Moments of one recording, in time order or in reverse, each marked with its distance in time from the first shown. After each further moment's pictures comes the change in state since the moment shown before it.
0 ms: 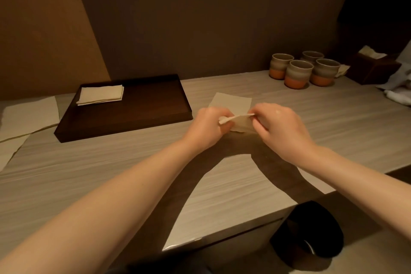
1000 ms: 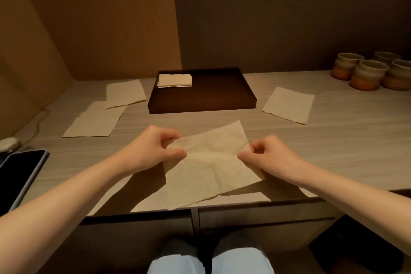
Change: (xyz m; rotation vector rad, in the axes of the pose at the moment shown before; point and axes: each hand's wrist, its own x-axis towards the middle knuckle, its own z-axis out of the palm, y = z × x) left_hand -0.216 -0.055 -0.188 -0.078 -0.149 -0.492; right_hand -0.034 -0.156 0.051 0.609 -0.553 0.291
